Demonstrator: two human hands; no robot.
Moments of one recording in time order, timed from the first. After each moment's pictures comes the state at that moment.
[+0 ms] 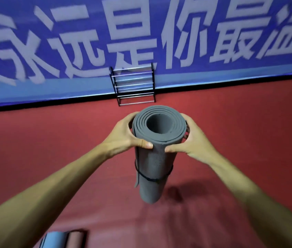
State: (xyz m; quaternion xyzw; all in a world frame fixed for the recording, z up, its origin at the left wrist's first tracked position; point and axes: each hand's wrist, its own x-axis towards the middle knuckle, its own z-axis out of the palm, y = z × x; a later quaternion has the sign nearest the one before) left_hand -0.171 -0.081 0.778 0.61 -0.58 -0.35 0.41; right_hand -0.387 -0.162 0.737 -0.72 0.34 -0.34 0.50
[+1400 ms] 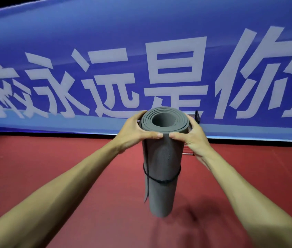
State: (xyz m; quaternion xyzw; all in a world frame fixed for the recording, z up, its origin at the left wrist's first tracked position) left_hand 0.208 -0.589 0.883 0.67 -0.52 -0.27 0.46; right_hand 0.041 -0.712 0.826 -0.66 0.28 -0.37 0.60
